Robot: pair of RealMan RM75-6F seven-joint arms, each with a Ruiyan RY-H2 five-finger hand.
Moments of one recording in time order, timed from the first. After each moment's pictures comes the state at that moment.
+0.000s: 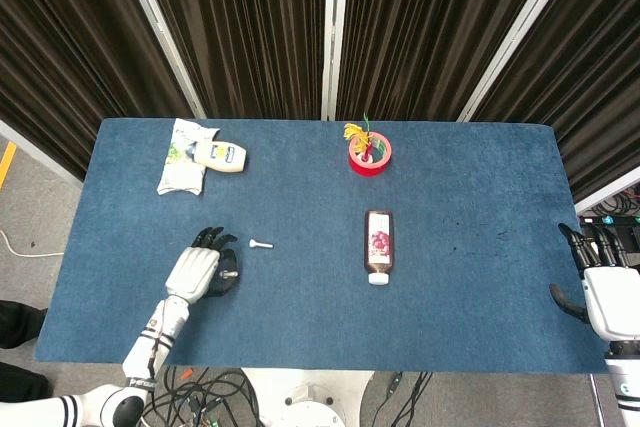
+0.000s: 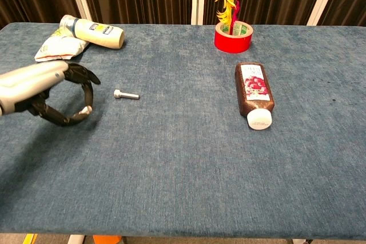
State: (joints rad) left arm -0.46 -1.59 -0.12 -1.59 1.24 1.10 0.24; right arm 0.10 -1.03 0.08 -1.64 -1.52 1.48 -0.01
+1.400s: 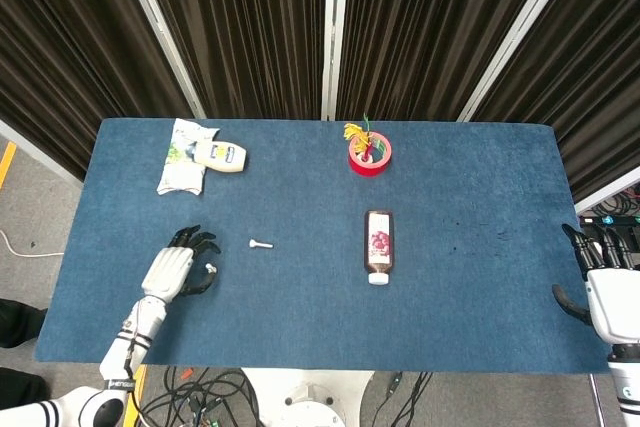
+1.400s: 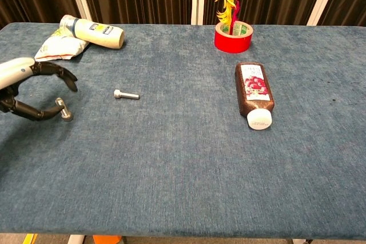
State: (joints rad) left arm -0.42 -1.53 -0.09 -1.53 1.32 1.13 0.03; right arm 0.09 -1.02 0.08 -1.66 -1.52 1.51 -0.03
